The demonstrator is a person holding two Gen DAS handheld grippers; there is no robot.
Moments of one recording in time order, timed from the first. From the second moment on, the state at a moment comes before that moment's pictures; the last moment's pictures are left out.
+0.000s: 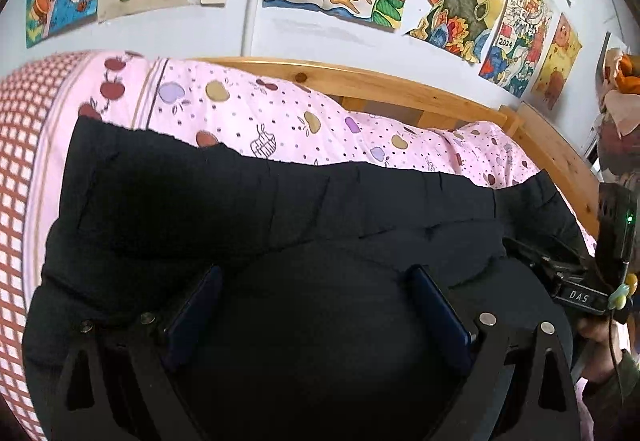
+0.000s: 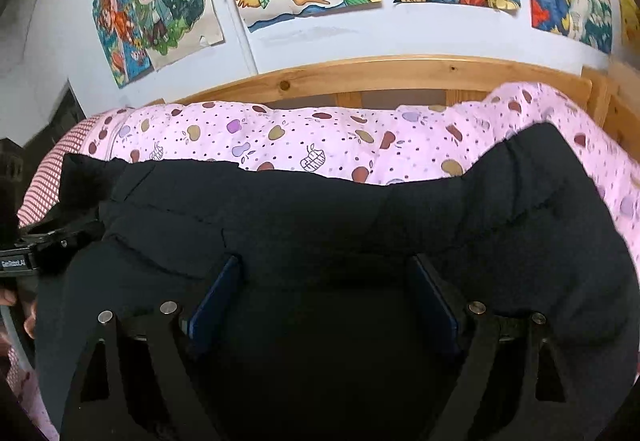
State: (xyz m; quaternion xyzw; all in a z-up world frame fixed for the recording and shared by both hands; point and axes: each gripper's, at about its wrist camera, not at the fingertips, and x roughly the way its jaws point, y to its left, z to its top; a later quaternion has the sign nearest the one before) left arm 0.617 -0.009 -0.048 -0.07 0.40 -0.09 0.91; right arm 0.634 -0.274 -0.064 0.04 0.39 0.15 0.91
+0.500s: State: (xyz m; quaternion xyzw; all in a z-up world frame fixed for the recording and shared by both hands) left arm 0.617 -0.016 -0.054 -0.05 0.41 -0.08 0.90; right arm 0.630 -0.275 -0.065 0.03 0.39 0.13 0.91
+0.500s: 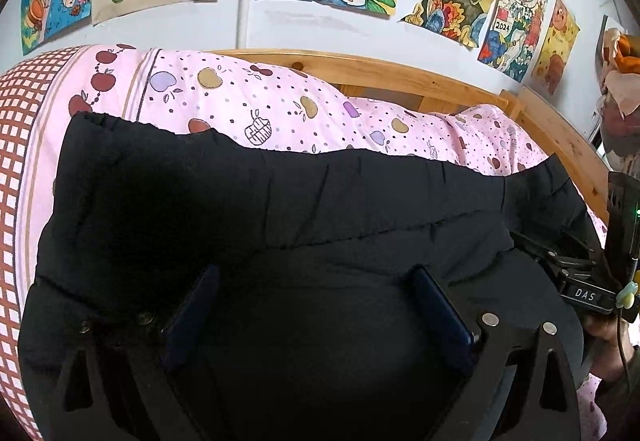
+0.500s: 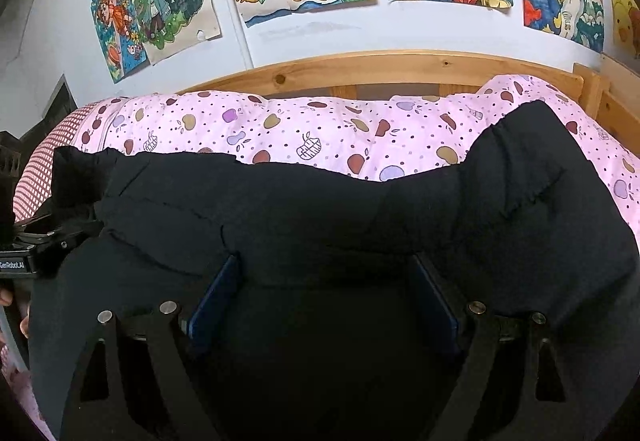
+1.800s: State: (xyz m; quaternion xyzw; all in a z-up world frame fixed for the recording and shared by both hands) left arm 0.489 -0.007 -0.025 -0.02 0.23 -0.06 0.97; right arm 0.508 -0.314 -0.024 0.01 0.26 0.03 0.96
